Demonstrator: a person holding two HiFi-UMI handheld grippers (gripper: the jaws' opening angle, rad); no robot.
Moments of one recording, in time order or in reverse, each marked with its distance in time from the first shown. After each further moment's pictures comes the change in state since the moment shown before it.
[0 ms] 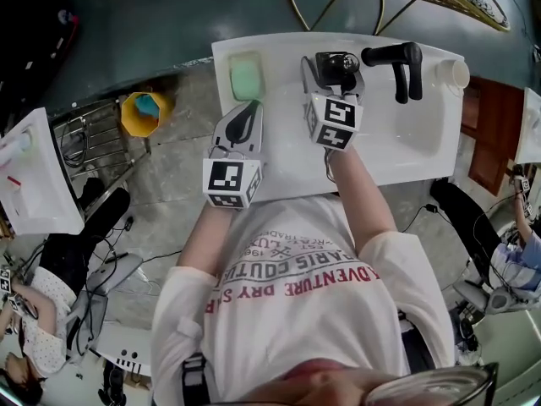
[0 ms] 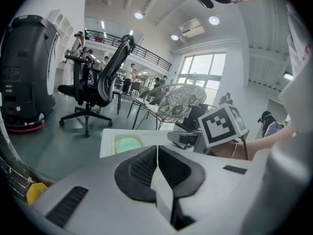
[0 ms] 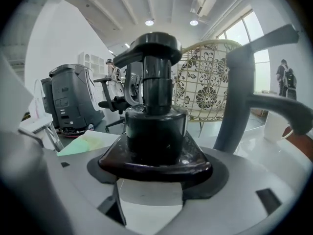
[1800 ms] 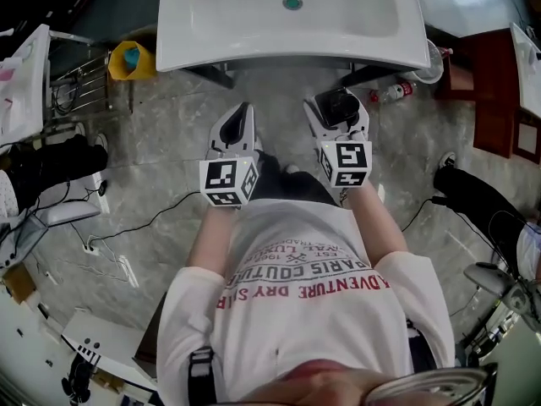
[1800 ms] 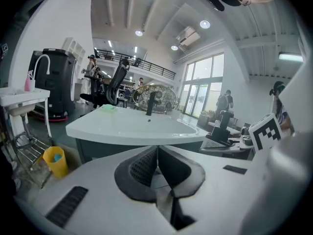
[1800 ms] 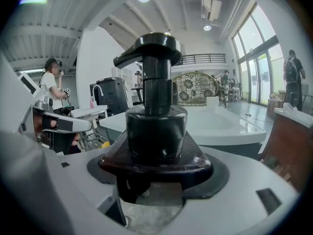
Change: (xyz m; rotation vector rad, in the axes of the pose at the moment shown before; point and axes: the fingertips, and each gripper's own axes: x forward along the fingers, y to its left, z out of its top) left arm -0.184 -0.296 -0.204 0.020 -0.134 0.163; right arm -0.400 -0.118 -0.218 -0.099 -0.099 0.286
